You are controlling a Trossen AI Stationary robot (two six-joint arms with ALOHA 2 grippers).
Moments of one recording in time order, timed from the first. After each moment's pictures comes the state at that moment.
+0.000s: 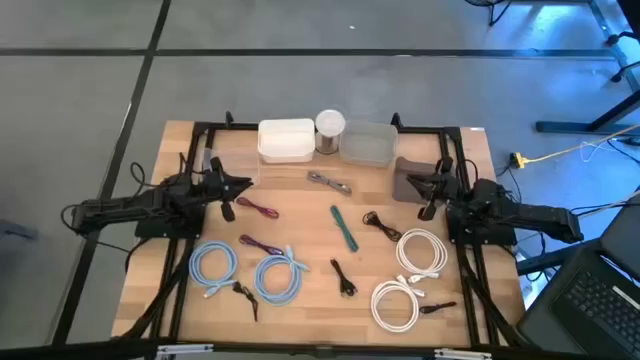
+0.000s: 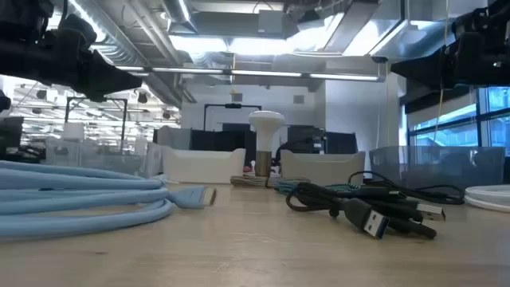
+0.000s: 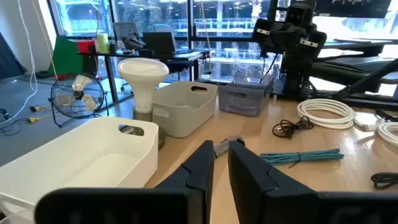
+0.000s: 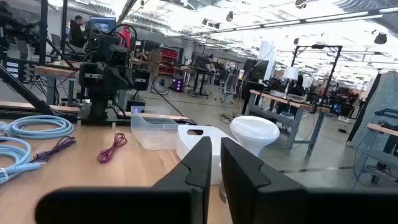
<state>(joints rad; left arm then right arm) 0.18 0.03 0.04 -0.05 -0.21 -0.03 -0.11 0.00 0.01 0.14 0.23 -0.21</state>
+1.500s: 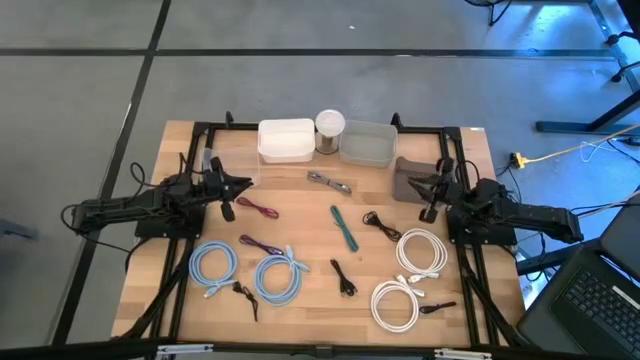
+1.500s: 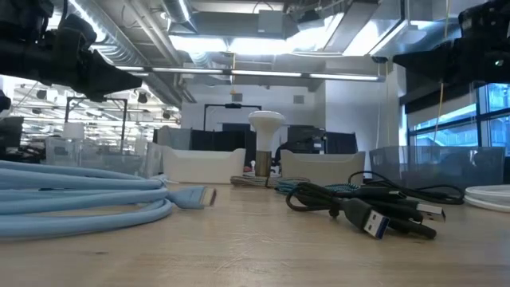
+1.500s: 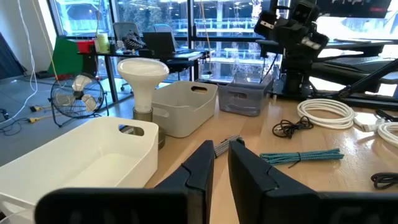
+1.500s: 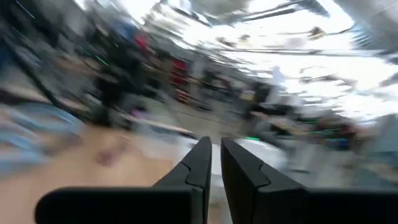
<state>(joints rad) 0.18 0.03 0.04 -0.05 -0.21 -0.03 -0.12 0.00 0.01 0.20 0.09 -0.29</state>
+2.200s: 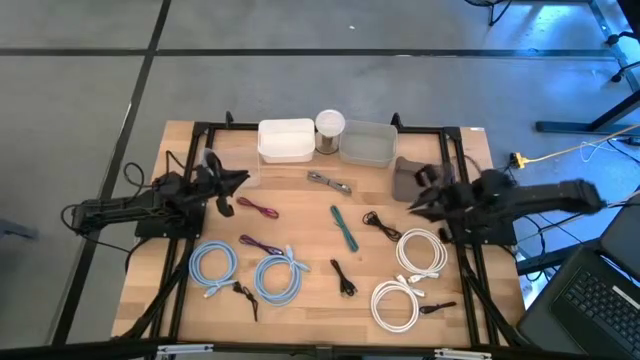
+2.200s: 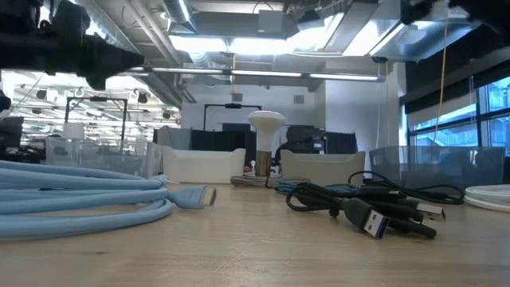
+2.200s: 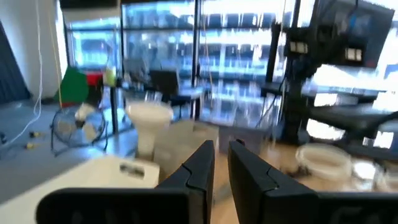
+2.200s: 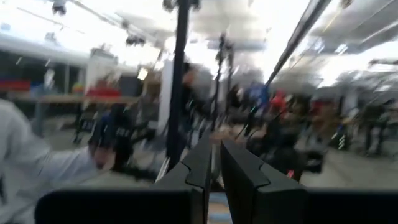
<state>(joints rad) 0.18 0.03 0.04 0.16 -0.23 -0.05 0.09 0.57 0.32 0.53 -0.28 0.00</state>
